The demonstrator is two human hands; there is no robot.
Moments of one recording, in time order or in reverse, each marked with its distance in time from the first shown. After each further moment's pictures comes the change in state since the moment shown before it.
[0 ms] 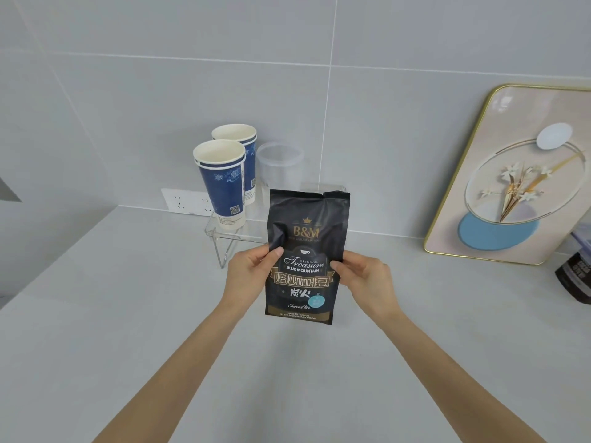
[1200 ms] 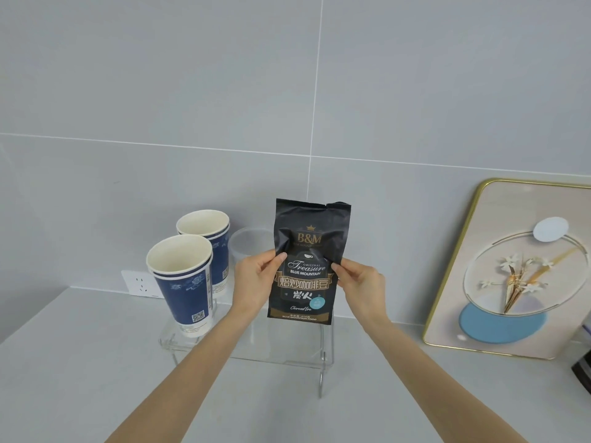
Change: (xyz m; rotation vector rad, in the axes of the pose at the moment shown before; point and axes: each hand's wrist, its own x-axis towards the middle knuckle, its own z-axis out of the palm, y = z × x) left_hand 0.158 0.069 0.054 0.143 0.067 0.258; right_hand 0.166 -0.038 -0.028 0.013 0.207 -0.075
